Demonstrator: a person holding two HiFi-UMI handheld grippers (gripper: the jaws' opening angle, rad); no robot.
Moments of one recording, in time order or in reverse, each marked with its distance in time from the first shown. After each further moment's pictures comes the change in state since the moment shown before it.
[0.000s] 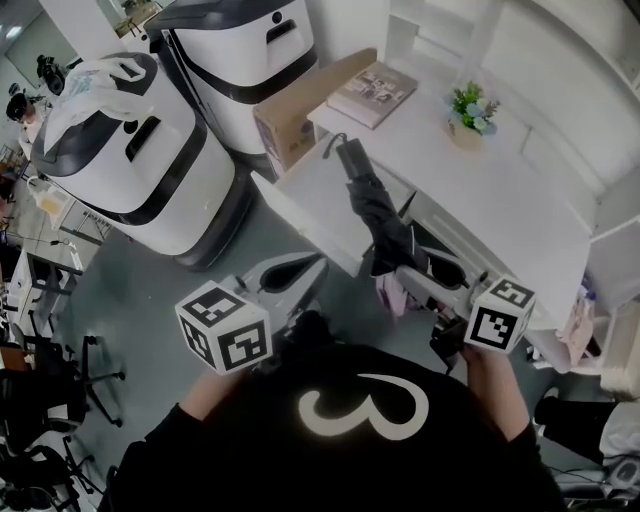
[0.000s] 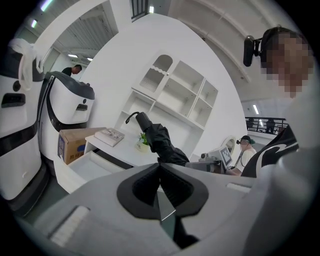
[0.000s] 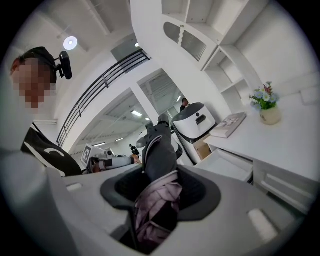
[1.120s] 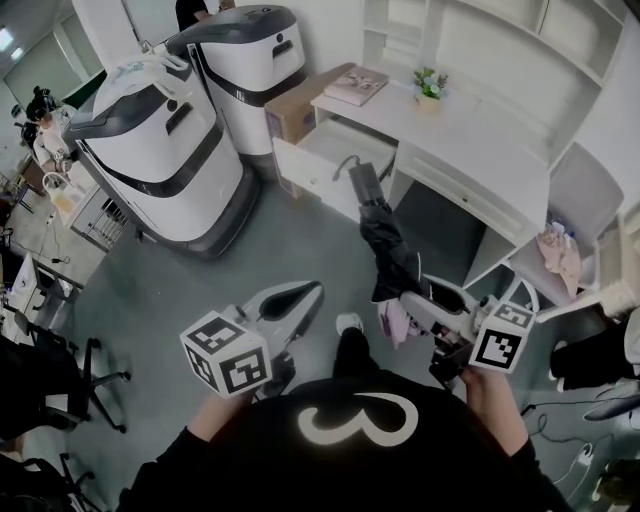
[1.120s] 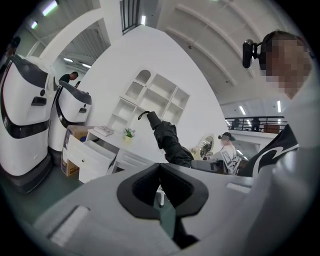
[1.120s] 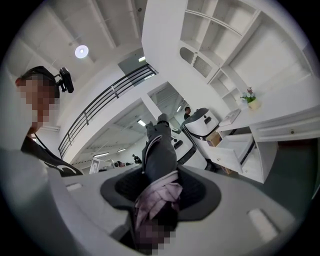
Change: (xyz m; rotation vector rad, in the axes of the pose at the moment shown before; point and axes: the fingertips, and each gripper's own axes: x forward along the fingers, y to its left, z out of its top) left arm -0.282 -0.199 -0.159 0.040 -0.053 -0.095; right arm -0.149 0.303 -0.201 0.045 -0.156 -0.014
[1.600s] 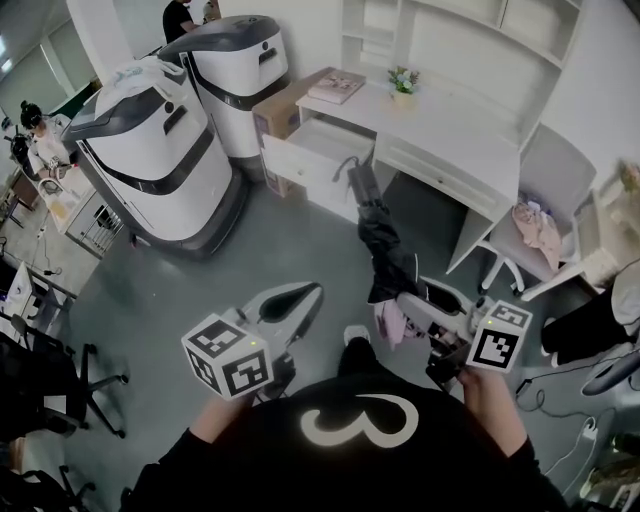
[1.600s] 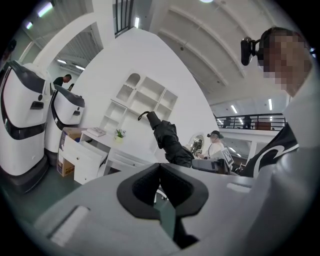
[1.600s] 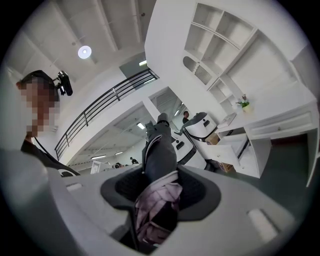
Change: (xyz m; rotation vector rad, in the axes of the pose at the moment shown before) left arm -0.088 -0.096 -0.035 0.047 -0.014 -0.064; right arm -0.072 0.112 -0.056 -0.006 -0.052 -0.047
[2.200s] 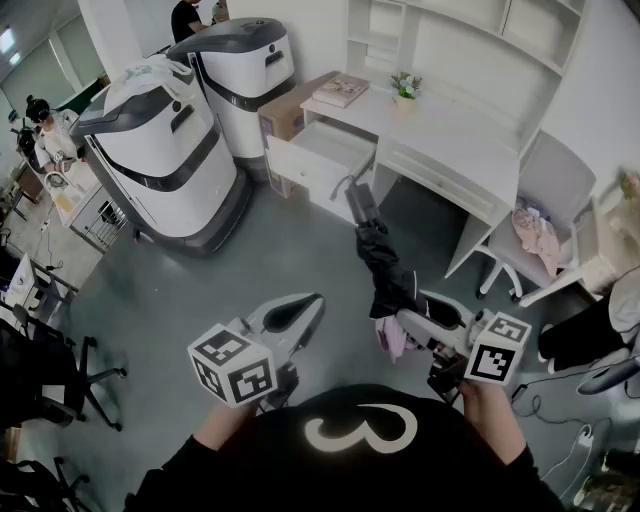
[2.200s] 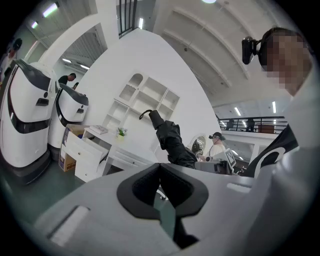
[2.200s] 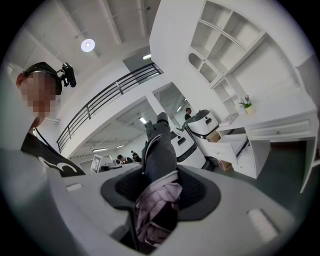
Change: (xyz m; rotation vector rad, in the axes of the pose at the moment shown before) left arm -0.006 -0.017 -0.006 -0.041 -0.007 0.029; right arm -0.016 0.015 -0.006 -0.050 0.065 0.007
